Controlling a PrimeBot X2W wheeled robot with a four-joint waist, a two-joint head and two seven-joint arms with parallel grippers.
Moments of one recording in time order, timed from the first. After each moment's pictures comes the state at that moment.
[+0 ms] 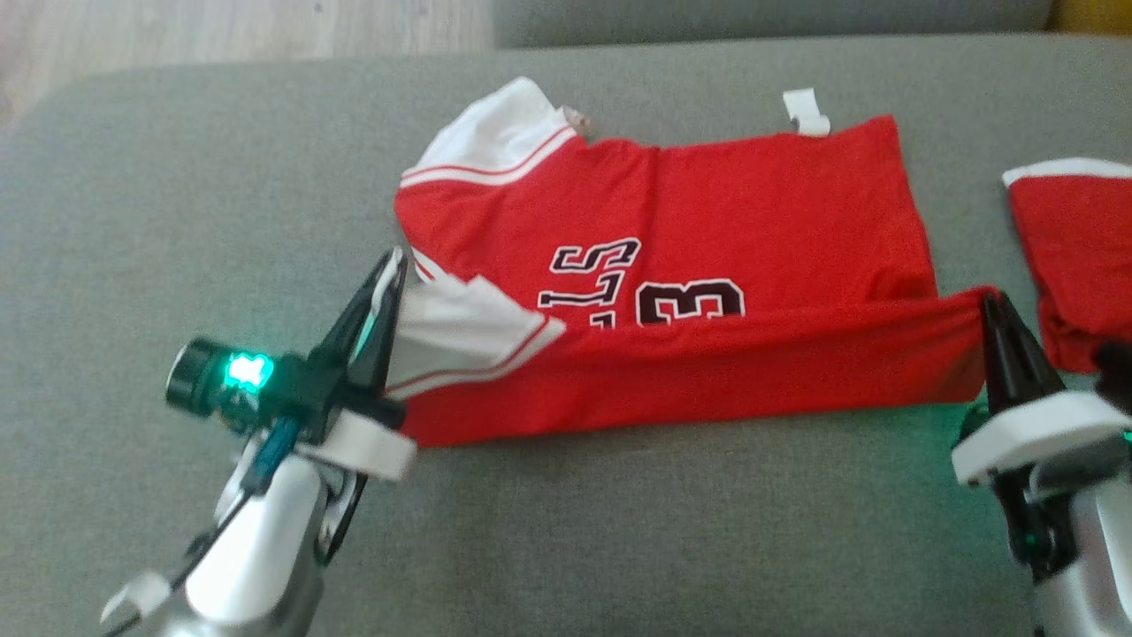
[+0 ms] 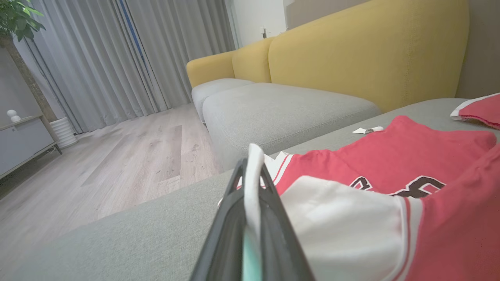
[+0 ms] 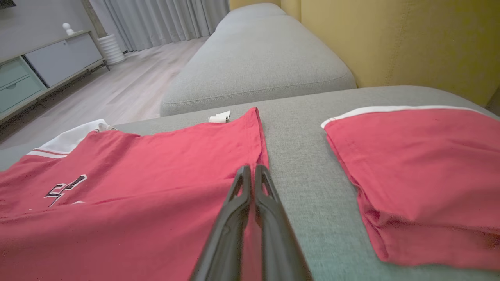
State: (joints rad) left arm -0.36 0.22 -0.40 0.35 -0.12 -0.02 -0.25; right arm -0.15 -0.19 -0.05 0.28 0.32 0.13 -0.01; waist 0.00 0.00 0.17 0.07
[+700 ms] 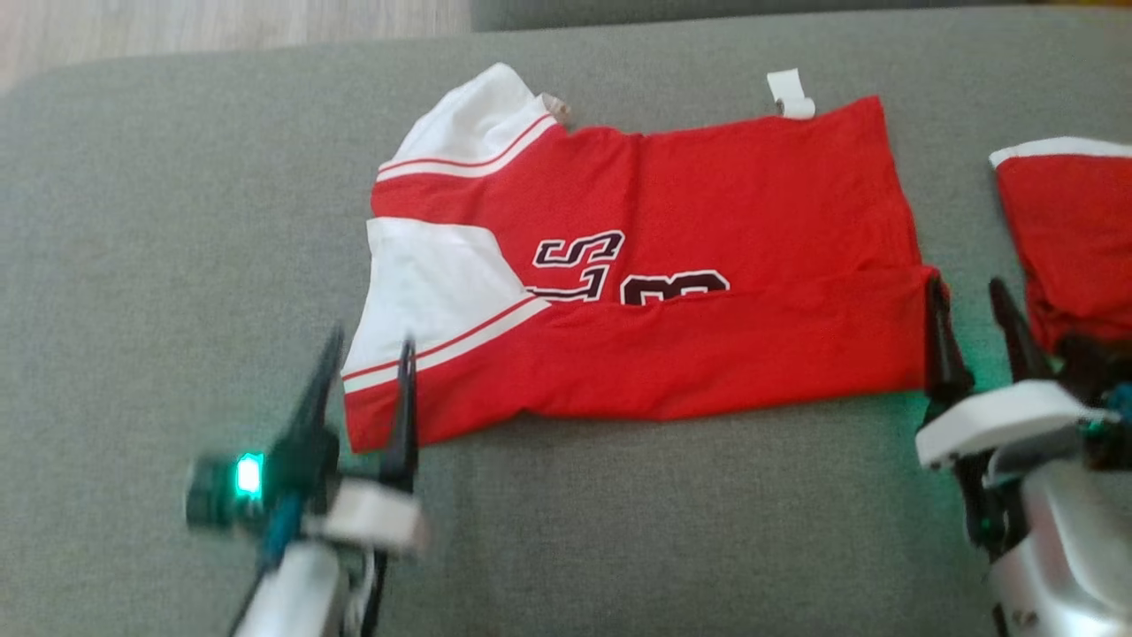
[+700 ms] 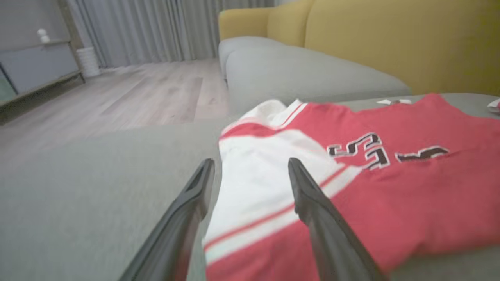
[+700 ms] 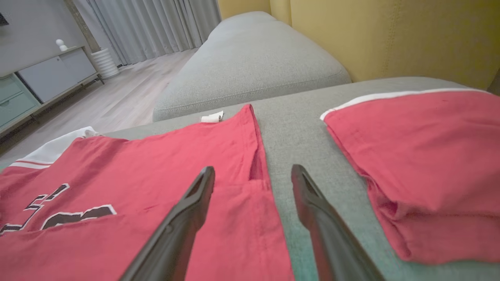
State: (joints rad) left arm -0.25 0.12 -0.32 0.39 -0.16 0.08 -0.26; right arm -0.29 -0.17 0.00 0.52 0.31 0.13 -0.18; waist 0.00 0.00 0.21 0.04
